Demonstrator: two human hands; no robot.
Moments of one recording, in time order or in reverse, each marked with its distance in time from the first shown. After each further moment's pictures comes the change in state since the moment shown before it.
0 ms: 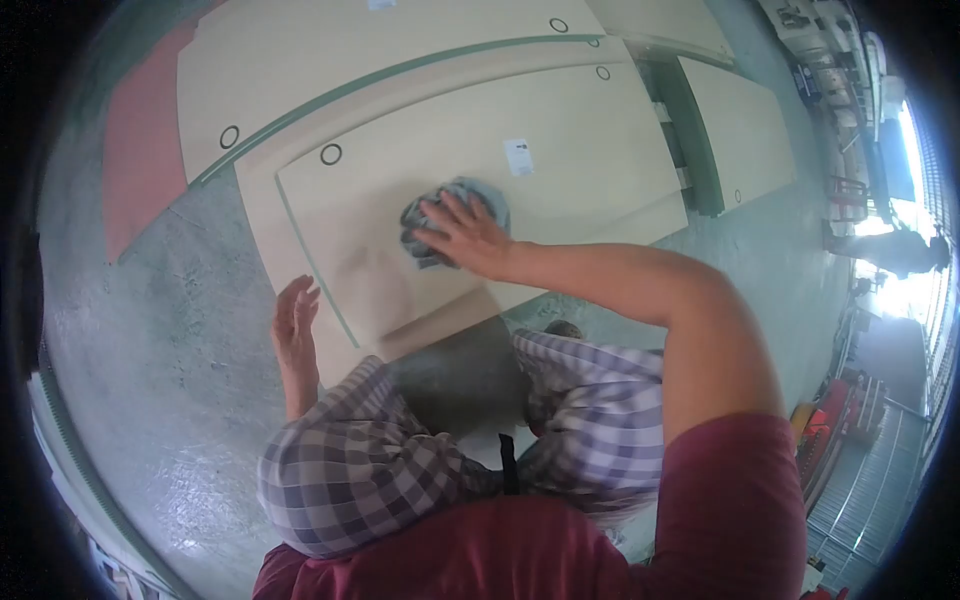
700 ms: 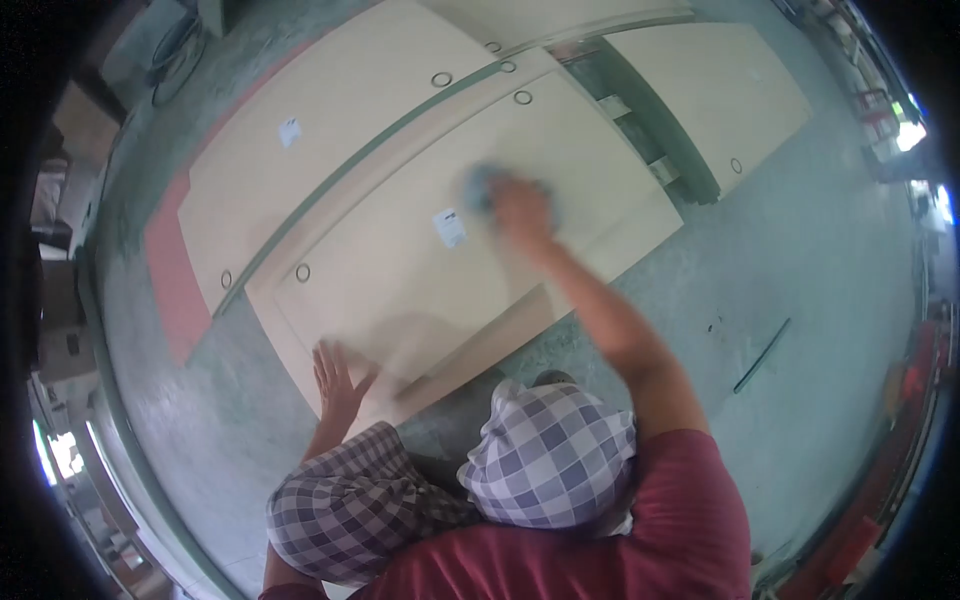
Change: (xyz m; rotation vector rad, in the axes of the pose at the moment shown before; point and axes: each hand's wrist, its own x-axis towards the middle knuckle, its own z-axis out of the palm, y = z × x) left_hand 0.030 -0.058 0.040 1.346 -0.282 0.546; right_hand -0.065 0.173 0.040 0.085 0.523 0.750
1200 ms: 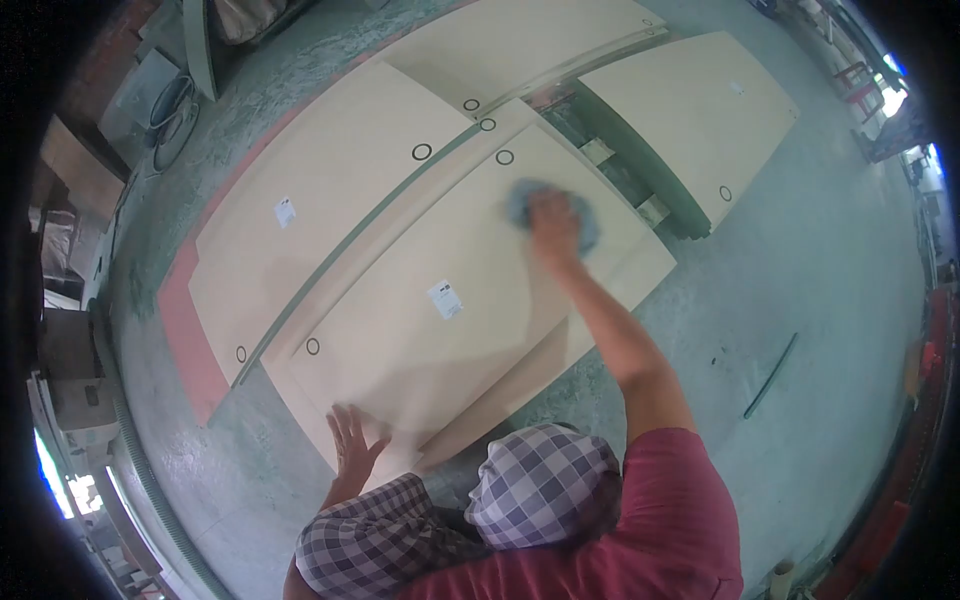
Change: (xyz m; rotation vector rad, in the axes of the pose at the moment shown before) left_hand -0.012 -0.008 -0.026 -0.032 -0.091 -0.012; right_hand 0.031 0.063 -0.020 -0.225 0.241 0.244
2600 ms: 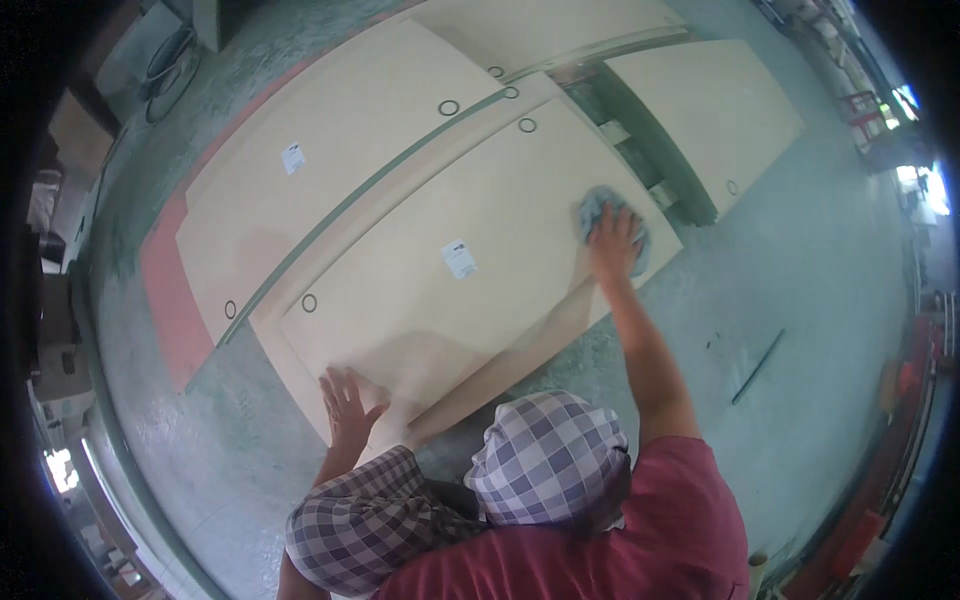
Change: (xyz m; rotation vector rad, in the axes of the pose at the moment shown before) left_hand 0.001 0.036 -0.015 0.074 -0.015 -0.039; right_hand -0.071 0.062 -0.038 -0.217 -0.128 0.263
